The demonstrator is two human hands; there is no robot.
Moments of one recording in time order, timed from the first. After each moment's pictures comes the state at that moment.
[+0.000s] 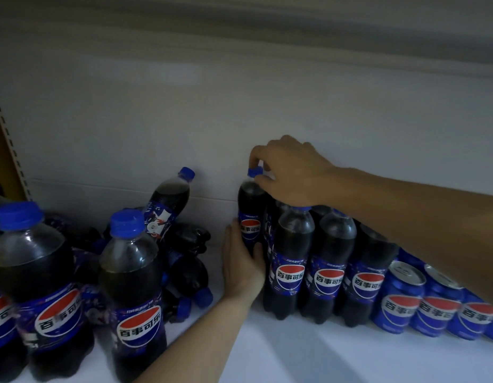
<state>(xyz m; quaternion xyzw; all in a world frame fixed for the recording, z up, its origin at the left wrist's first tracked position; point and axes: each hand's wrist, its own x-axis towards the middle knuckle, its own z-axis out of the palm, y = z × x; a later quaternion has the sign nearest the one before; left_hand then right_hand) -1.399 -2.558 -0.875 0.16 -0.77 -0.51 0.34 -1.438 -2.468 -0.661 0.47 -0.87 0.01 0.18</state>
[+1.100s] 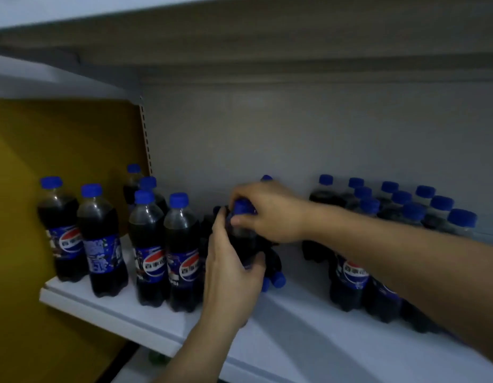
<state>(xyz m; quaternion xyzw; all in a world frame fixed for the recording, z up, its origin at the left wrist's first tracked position) -1.194 -2.594 -0.799 0.22 -0.77 -0.42 0.42 -1.303 -2.541 -0.680 0.63 -0.76 0.17 0.02</state>
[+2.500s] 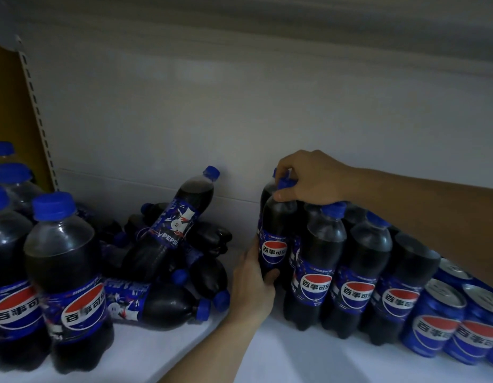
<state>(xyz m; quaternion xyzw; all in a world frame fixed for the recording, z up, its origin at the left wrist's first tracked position) -1.373 -2.573 -0.886 0.16 -0.81 -0.49 0.28 -1.468 -2.488 -0.666 0.45 -0.89 0.06 0.05</state>
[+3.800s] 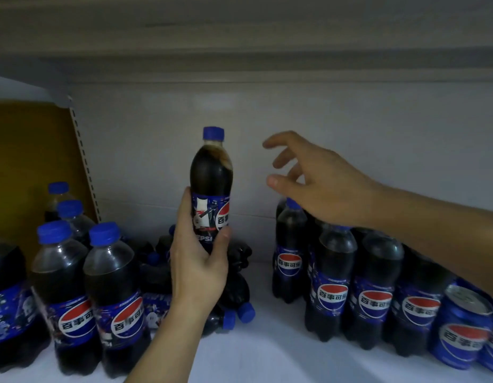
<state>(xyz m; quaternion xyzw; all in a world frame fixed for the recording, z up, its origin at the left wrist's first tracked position) -1.280 -2.634 -0.785 0.11 -0.72 -0.46 0.51 -1.384 -2.468 -0.643 0.52 -0.80 0.28 0.12</state>
